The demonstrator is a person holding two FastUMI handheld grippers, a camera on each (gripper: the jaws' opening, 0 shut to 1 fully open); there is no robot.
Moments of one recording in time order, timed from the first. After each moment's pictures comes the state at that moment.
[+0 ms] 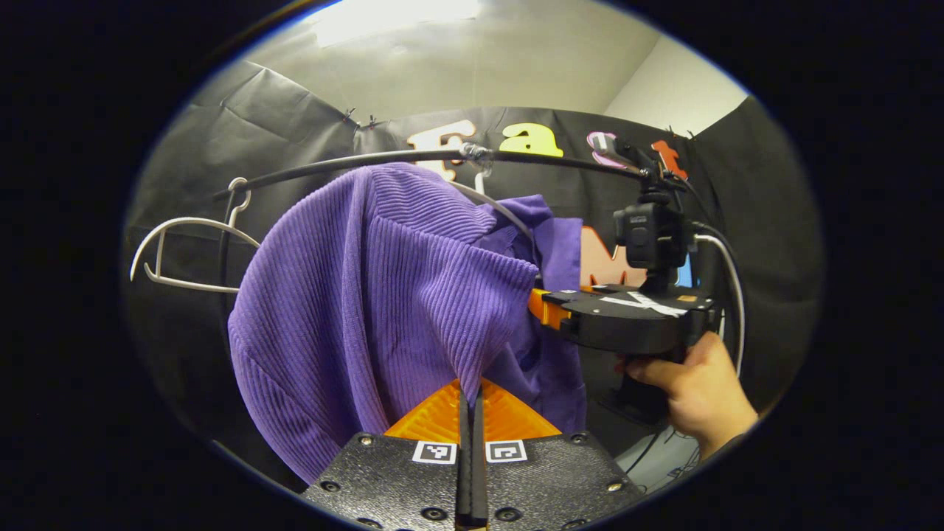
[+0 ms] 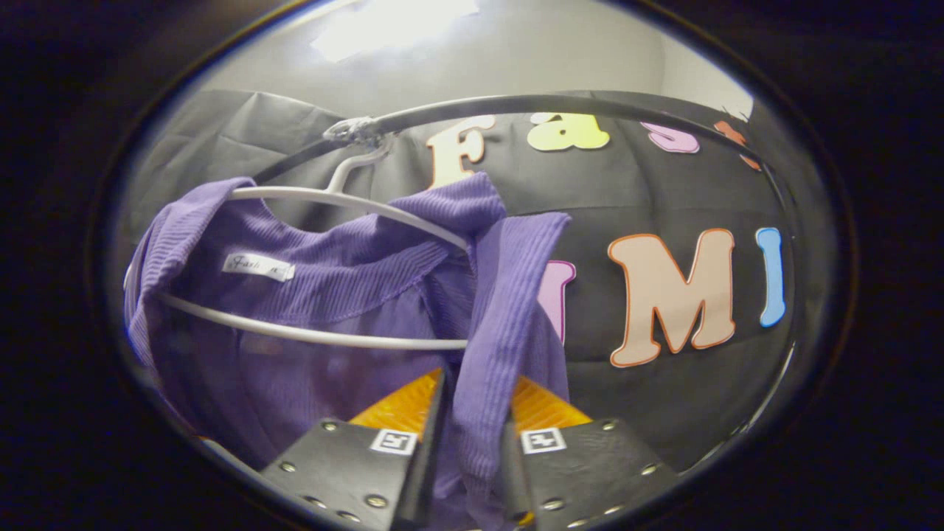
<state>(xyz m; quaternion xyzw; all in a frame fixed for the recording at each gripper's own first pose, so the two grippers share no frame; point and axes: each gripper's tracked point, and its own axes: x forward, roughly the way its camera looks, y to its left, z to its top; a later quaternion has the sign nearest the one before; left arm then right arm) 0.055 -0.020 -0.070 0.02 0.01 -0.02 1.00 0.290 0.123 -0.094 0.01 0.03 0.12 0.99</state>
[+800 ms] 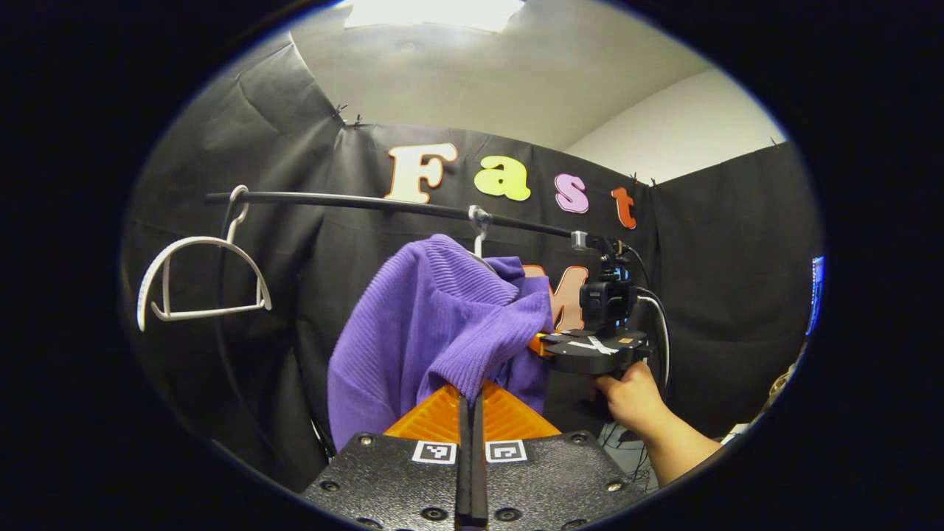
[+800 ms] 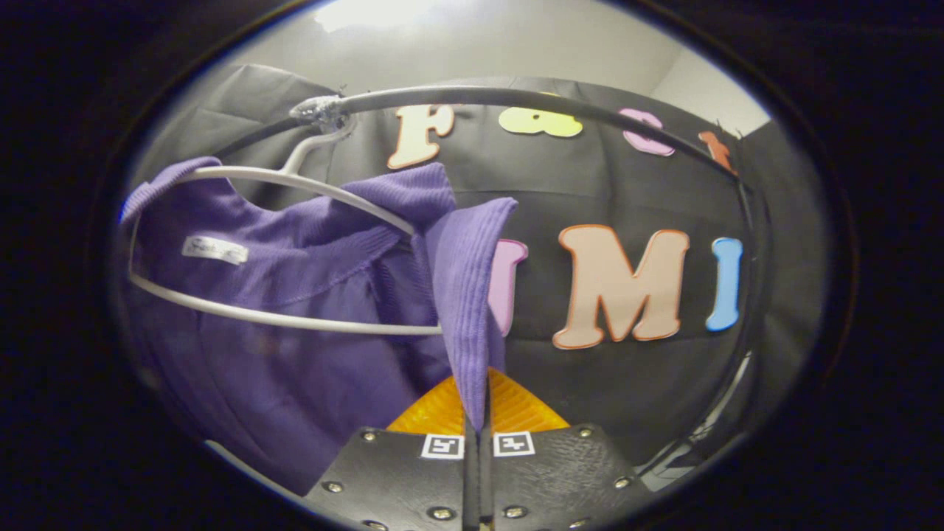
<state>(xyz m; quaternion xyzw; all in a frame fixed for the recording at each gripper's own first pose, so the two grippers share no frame) -0.004 0.026 0.000 -0.05 0.00 -0.15 0.99 0.266 0.070 -0.086 -0.10 0.08 -0.02 0.99</state>
